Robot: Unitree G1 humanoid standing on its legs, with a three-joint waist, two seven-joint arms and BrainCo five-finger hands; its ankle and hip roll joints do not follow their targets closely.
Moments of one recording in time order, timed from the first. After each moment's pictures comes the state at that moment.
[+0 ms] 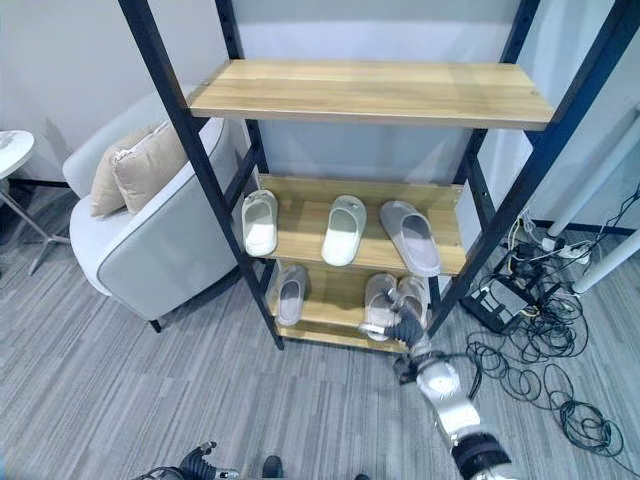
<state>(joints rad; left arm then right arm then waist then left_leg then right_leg) -0.02 0.20 -0.35 1.29 0.19 -0.15 0.09 -0.18 -0.48 0.21 0.40 0.10 -0.21 -0.09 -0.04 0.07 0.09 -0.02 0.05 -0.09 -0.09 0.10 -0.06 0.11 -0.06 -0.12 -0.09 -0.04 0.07</state>
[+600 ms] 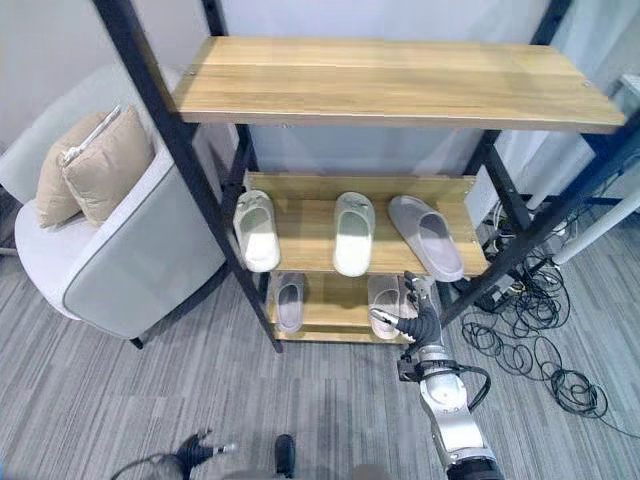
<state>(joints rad) -0.11 0.22 -0.35 1.32 0.25 -0.16 0.16 0.00 -0.31 0.13 0.23 0.09 -0.24 -0.16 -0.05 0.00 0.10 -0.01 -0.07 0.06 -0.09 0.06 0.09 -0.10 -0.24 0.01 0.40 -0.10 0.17</state>
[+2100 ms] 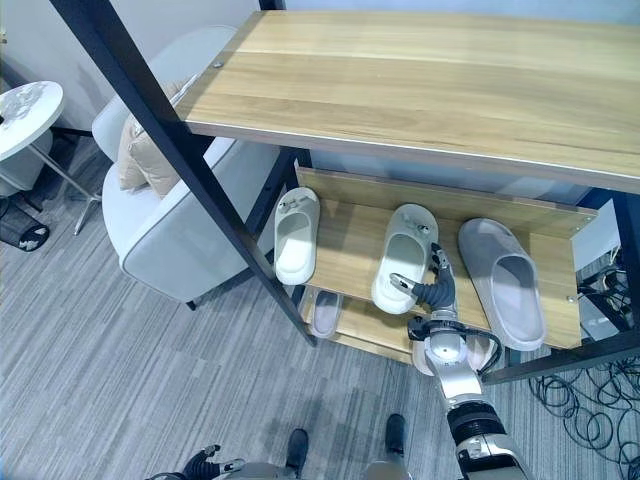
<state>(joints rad) 0.01 0.19 -0.35 1.28 0.25 -0.16 0.14 -0.25 -0.35 0.09 0.51 0.11 -0.23 -0.32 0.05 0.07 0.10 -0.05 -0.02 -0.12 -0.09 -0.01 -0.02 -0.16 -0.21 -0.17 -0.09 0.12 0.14</state>
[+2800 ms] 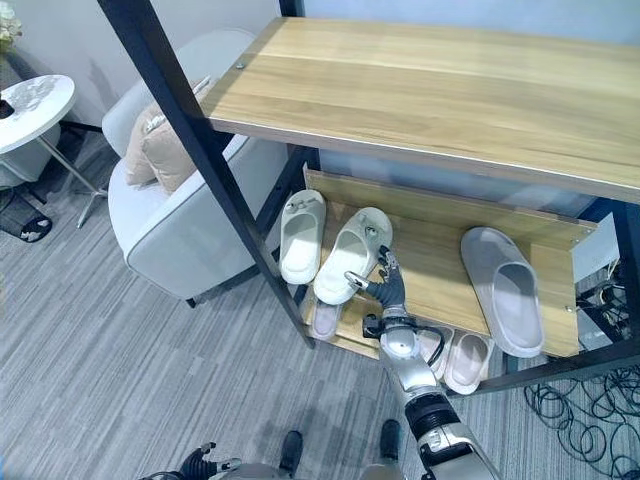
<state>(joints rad) 0.01 0.20 -0.36 1.28 0.25 -0.16 0.18 -0.31 -0.21 0.23 0.53 0.22 -0.20 -0.31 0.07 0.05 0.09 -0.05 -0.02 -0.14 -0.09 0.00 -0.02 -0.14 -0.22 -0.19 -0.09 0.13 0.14</state>
